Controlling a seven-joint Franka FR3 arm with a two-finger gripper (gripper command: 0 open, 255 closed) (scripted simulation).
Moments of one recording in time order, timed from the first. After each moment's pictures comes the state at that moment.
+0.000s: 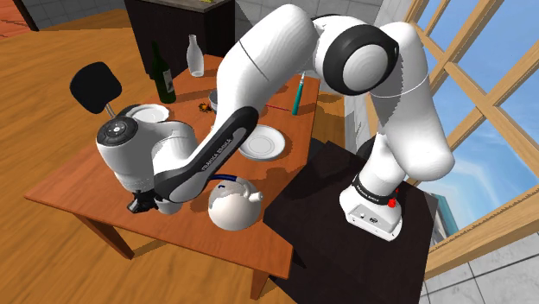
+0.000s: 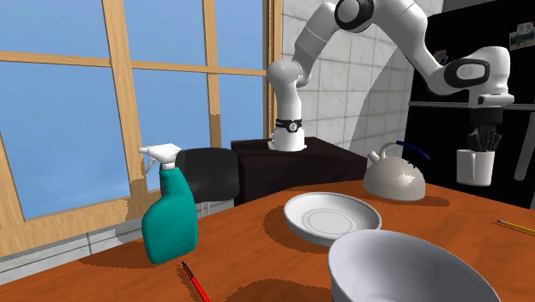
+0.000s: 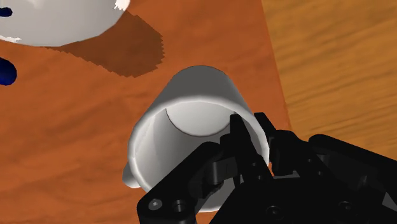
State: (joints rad) arm 0.64 0.69 0.18 -1.70 -0.41 2.41 0.99
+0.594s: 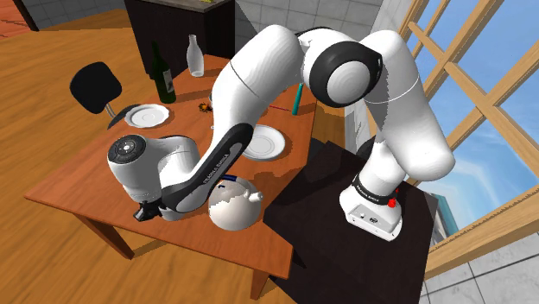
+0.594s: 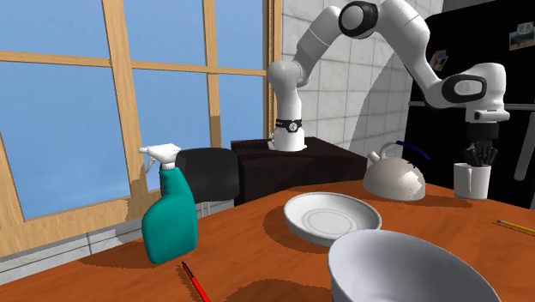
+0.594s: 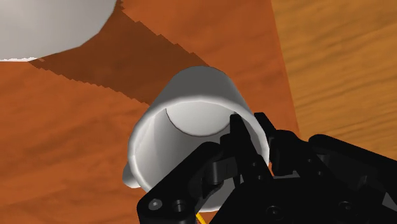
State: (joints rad) arm 0.65 0.78 0.16 -1.68 -0.43 2.48 1.01
